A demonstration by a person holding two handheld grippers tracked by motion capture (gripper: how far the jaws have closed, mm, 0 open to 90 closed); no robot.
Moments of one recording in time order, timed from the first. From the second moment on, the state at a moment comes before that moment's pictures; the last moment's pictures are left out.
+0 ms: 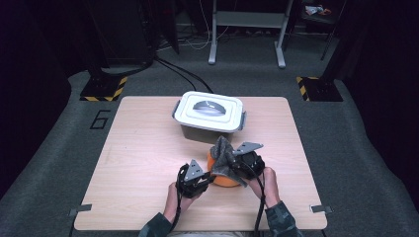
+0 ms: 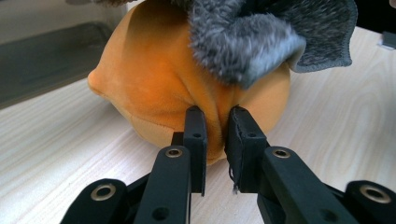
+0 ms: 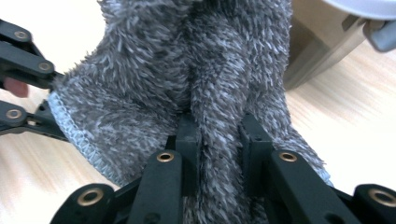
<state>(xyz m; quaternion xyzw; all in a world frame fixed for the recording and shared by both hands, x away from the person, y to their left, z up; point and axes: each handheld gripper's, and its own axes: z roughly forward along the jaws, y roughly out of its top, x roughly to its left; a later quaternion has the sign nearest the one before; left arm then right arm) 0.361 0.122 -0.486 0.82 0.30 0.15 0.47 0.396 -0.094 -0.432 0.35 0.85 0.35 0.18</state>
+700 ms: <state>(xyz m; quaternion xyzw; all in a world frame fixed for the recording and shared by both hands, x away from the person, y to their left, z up) 0.365 0.122 -0.485 0.81 0.32 0.14 0.46 0.401 -0.145 -0.454 0.40 0.84 0.34 0.16</state>
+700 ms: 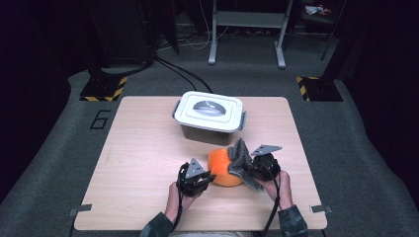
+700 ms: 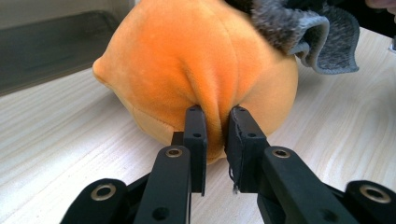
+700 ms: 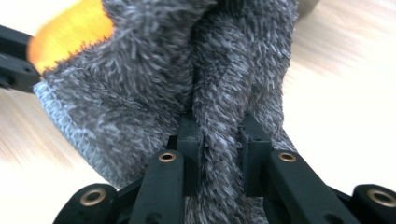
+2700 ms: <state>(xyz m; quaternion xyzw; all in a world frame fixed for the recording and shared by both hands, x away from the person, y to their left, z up) 0.364 0.131 -0.485 0.82 0.30 0.13 0.48 0.390 -0.127 -0.440 0.36 0.84 0.36 0.16</state>
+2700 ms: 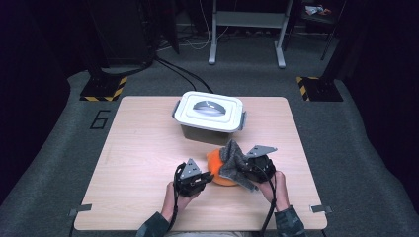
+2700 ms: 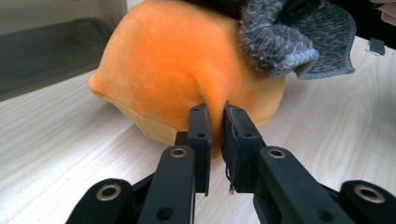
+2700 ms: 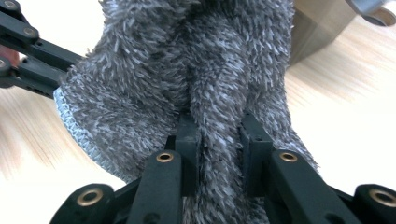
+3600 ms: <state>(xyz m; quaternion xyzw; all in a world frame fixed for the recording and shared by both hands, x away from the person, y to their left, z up) 0.367 0.135 -0.490 0.82 0.30 0.13 0.48 0.398 -0.179 -0.482 0.44 0.83 0.32 0.15</state>
